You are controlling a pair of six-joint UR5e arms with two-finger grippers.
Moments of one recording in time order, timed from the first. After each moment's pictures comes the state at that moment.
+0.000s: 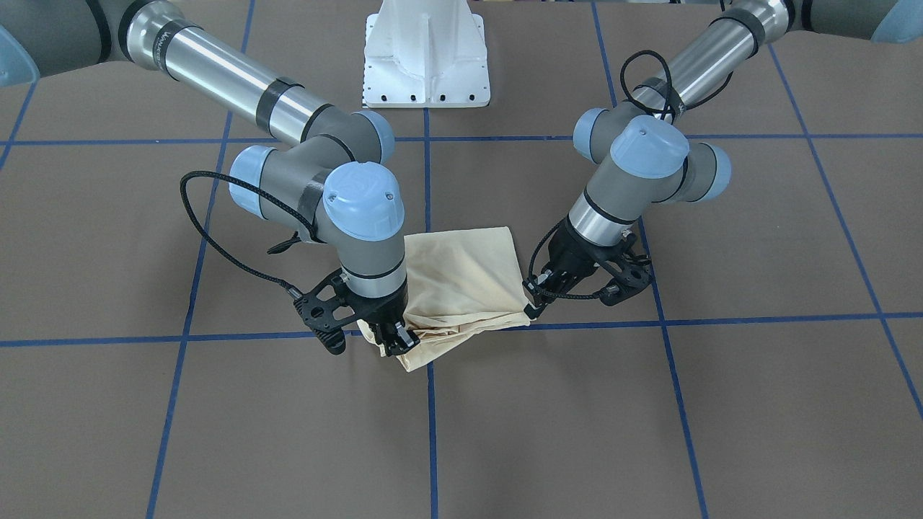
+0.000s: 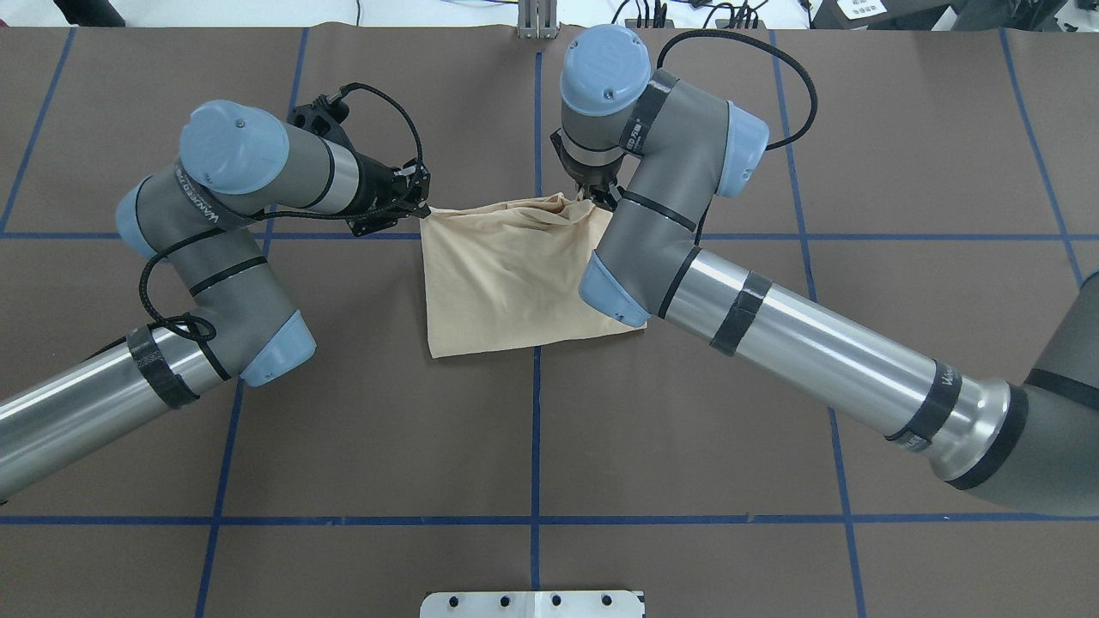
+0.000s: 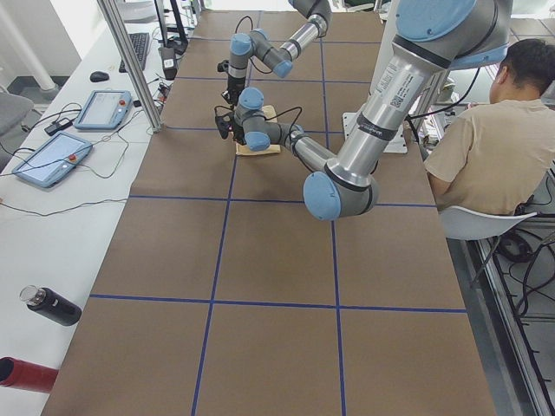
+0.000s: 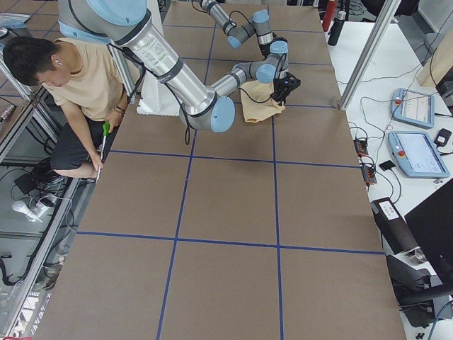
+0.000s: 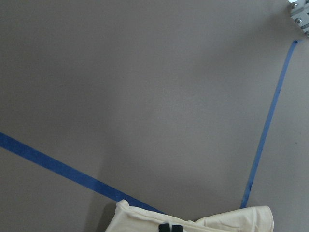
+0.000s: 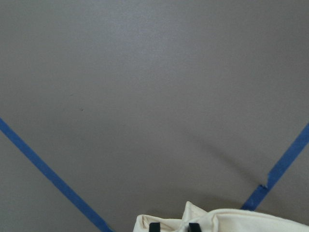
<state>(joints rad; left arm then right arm) -0.73 -2.17 -1.37 -2.35 -1.88 -1.74 0.70 -0.60 1.11 -1.33 1.83 1.97</state>
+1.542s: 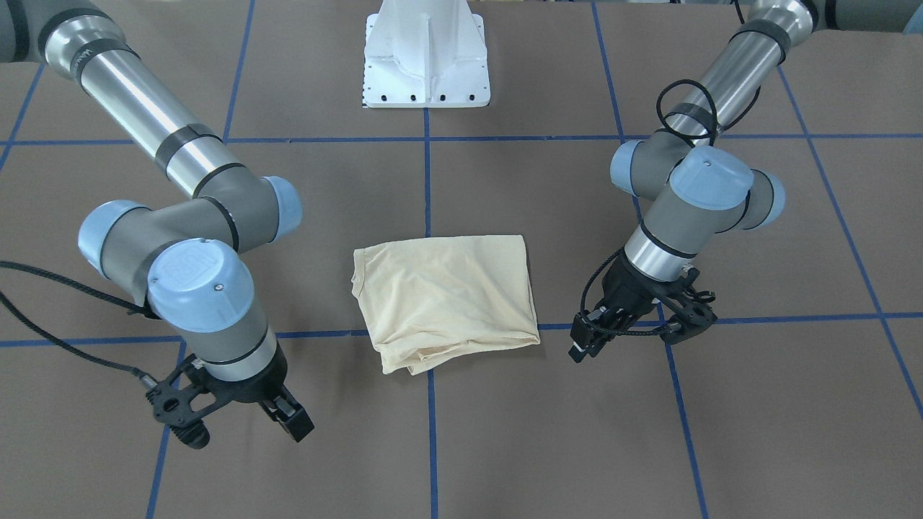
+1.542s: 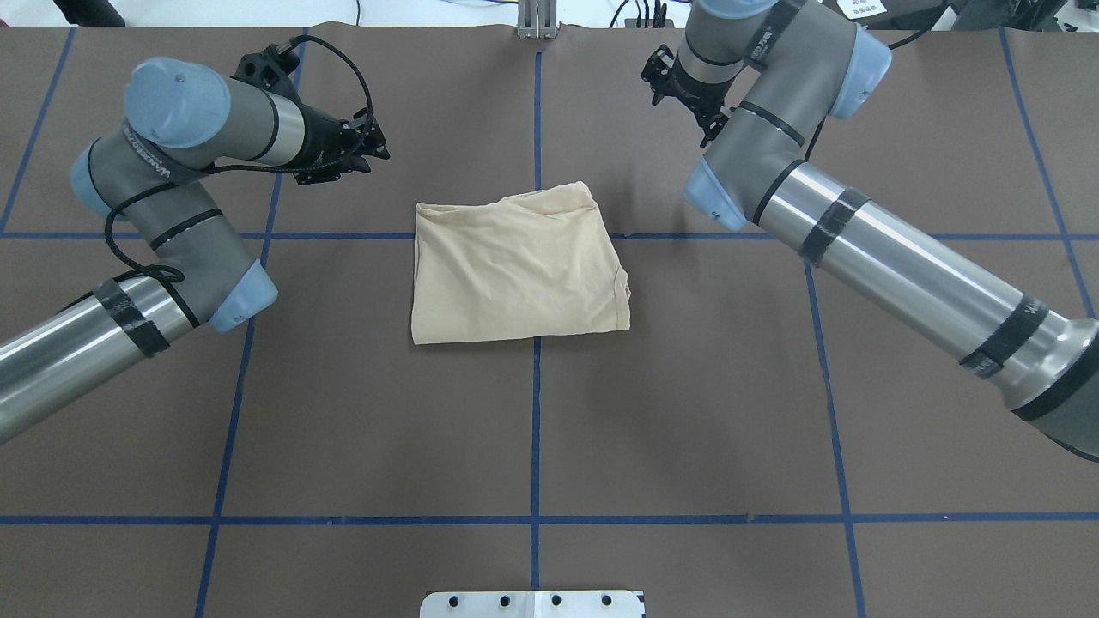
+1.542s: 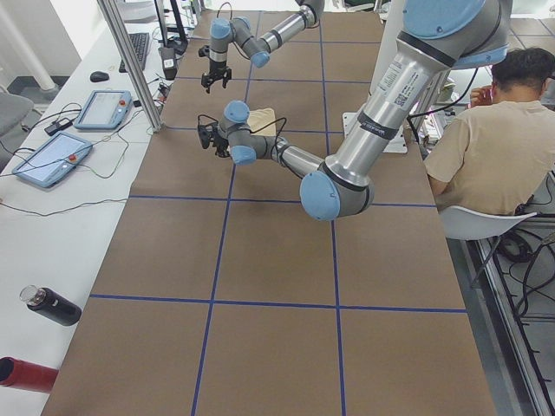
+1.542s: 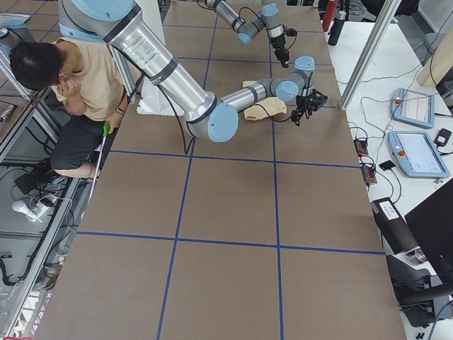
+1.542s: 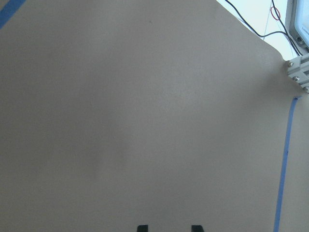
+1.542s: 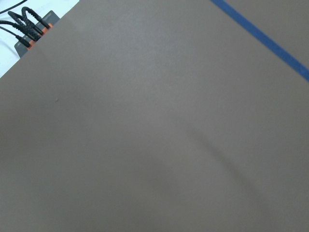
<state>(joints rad) -0.85 -2.15 -1.32 -2.42 -1.93 -1.56 0.91 -0.73 1.10 -1.26 1.97 1.63</state>
